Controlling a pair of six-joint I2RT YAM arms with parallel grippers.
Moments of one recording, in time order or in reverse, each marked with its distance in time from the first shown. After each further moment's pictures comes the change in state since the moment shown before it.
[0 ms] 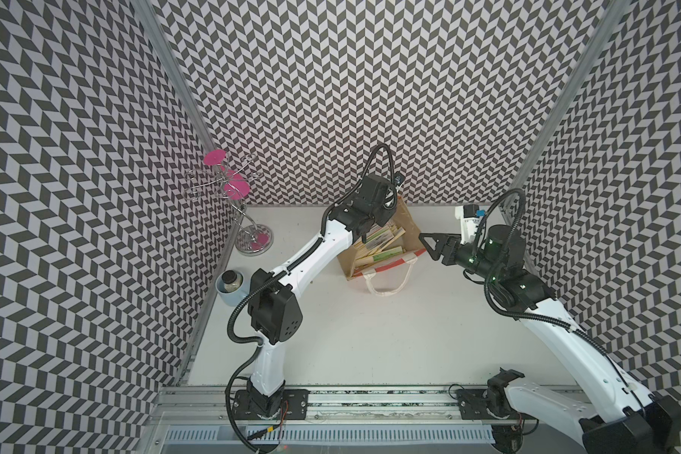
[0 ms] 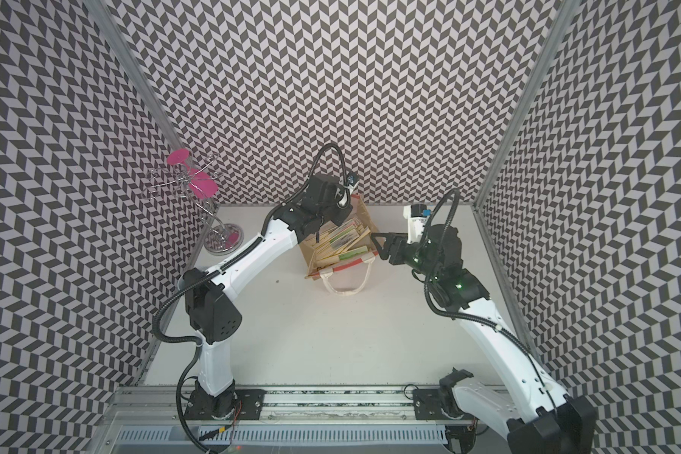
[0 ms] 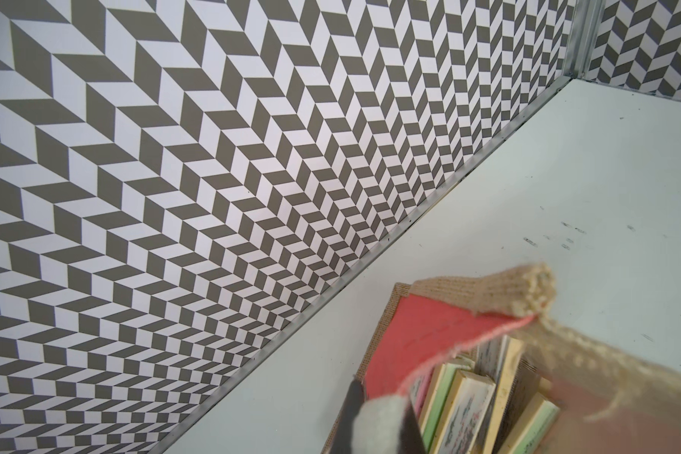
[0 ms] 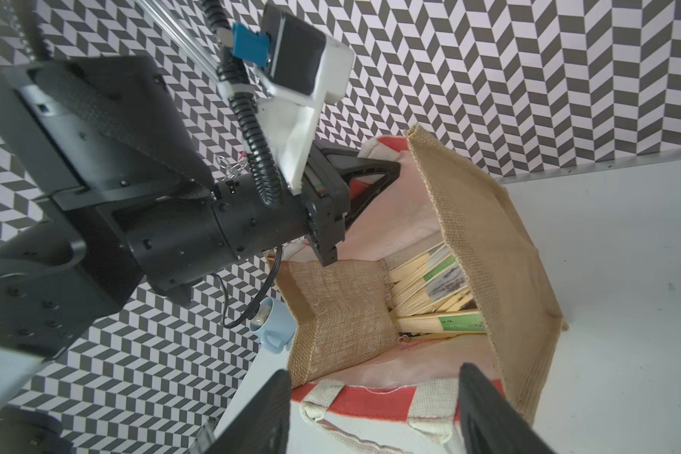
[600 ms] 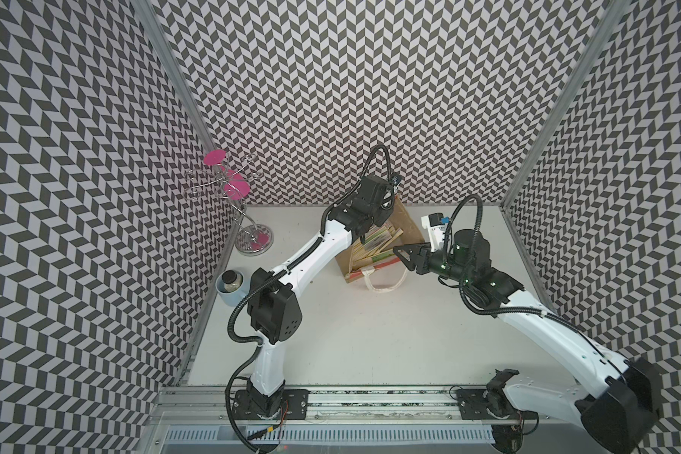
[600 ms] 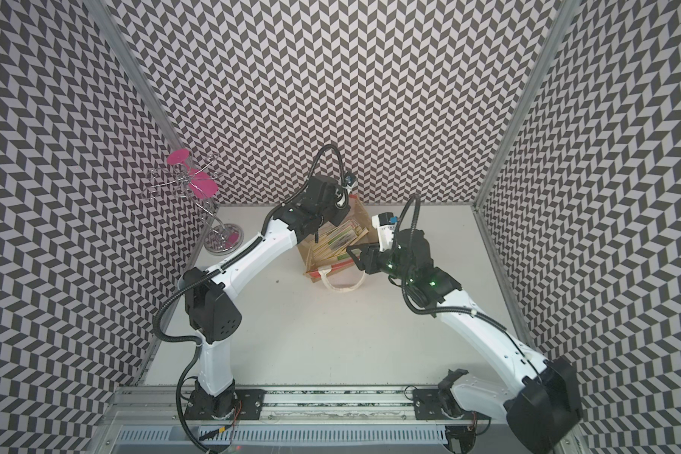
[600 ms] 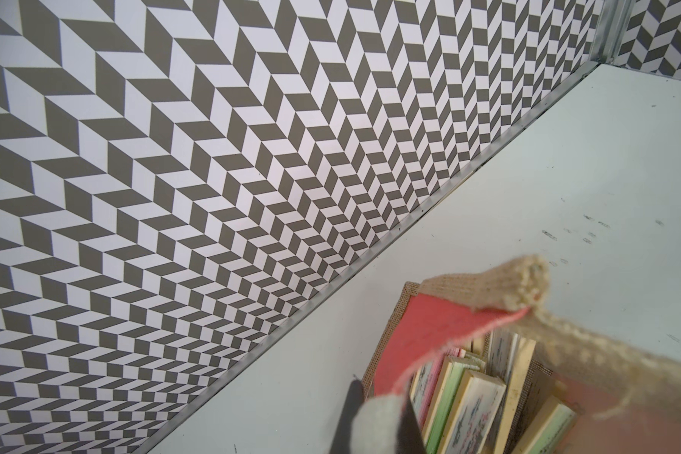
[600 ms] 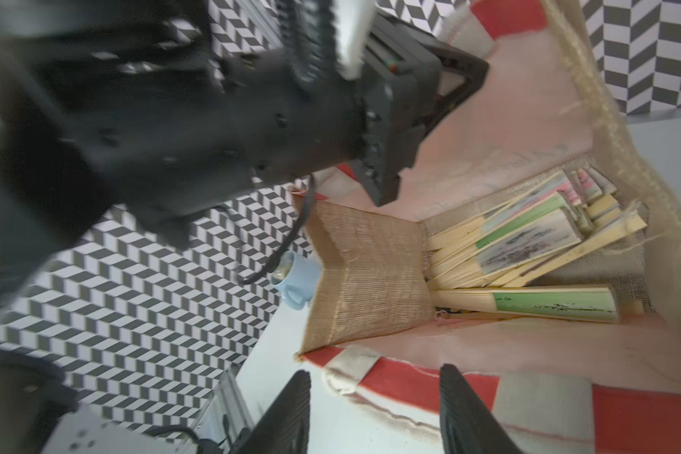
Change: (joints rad) left arm 0.008 0.000 -0.017 0.000 -0.039 -0.012; right arm 0.170 0.180 -0.002 0.091 0.056 0.006
